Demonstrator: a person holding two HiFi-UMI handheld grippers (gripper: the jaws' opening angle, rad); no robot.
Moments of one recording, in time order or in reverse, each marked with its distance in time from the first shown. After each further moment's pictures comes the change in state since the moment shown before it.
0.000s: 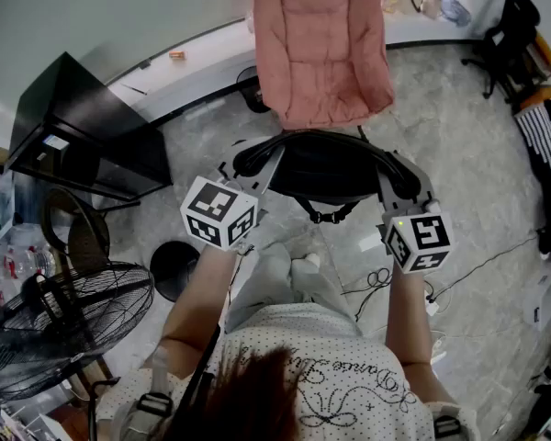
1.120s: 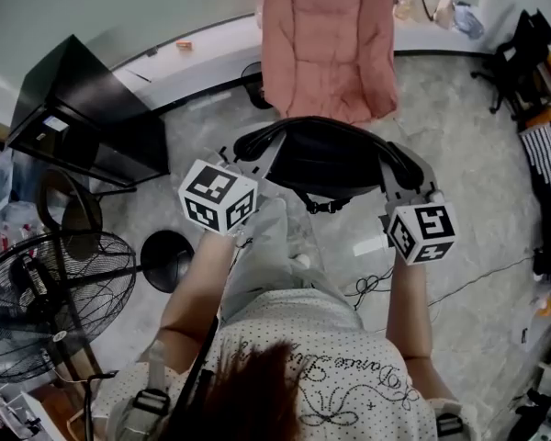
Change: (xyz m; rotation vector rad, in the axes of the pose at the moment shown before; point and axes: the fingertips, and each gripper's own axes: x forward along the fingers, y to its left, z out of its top) left arm 0.030 0.001 0.011 -0.013 -0.032 0.057; right arm 0.016 -0.034 0.010 -0.024 -0.013 0.072
